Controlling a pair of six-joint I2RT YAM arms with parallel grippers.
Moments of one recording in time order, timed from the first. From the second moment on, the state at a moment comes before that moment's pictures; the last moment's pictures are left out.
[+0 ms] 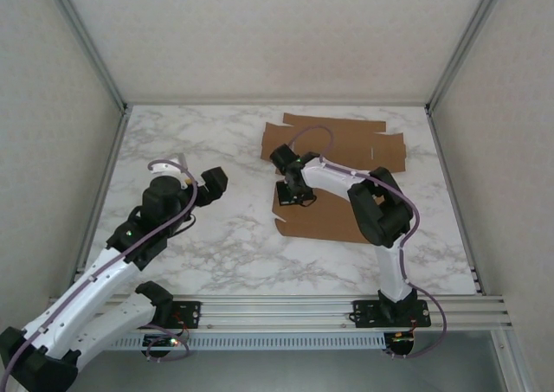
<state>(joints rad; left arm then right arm) -0.50 0.77 0.72 -0.31 -0.20 -0.73 0.71 2.07 1.47 -0.75 0.02 0.48</state>
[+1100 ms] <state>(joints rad) -0.41 1.32 0.97 -0.19 -0.08 -0.73 0.54 1.78 1.34 -0.62 -0.19 0.46</state>
